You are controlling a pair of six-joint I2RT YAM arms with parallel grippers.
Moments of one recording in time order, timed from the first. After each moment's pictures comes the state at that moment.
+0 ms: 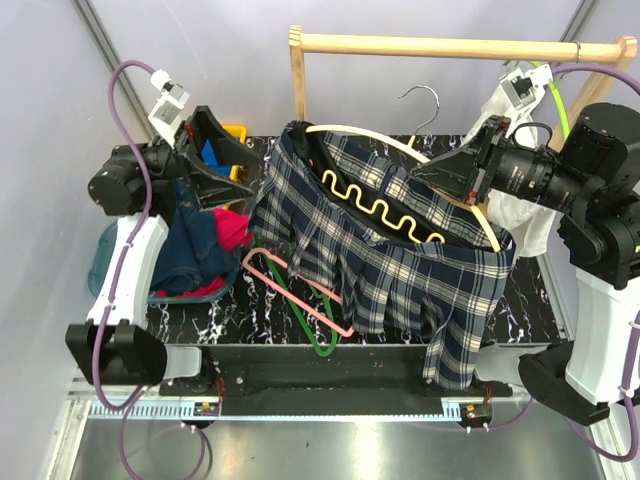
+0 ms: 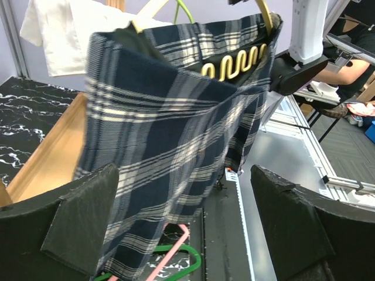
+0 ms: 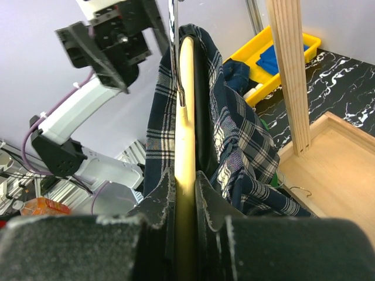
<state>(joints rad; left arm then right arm) 0.00 1.30 1.34 1.16 1.49 -1.46 0.33 1.28 2.25 -1.07 -0.68 0.37</state>
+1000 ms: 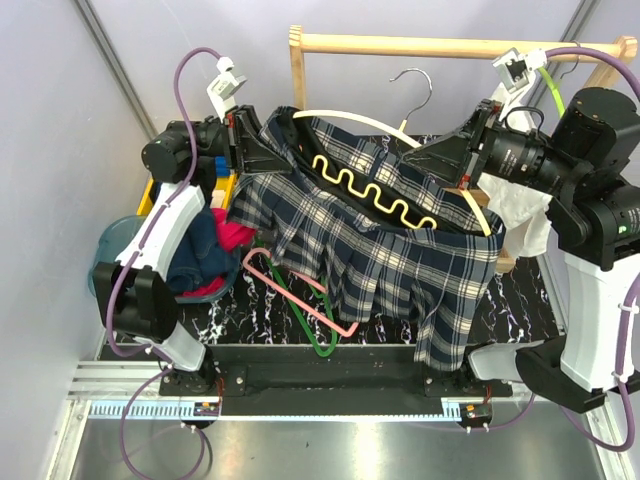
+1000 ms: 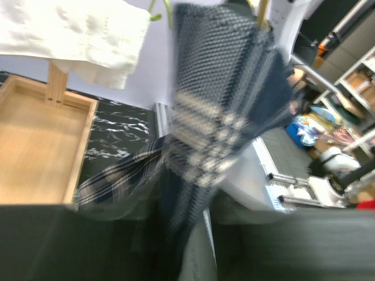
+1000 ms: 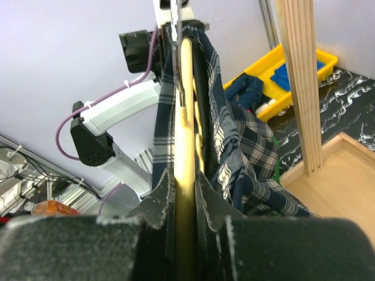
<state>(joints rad) -0.18 1.59 1.49 1.27 1.47 -1.65 0.33 1.32 2.25 -0.96 -0.73 0.42</state>
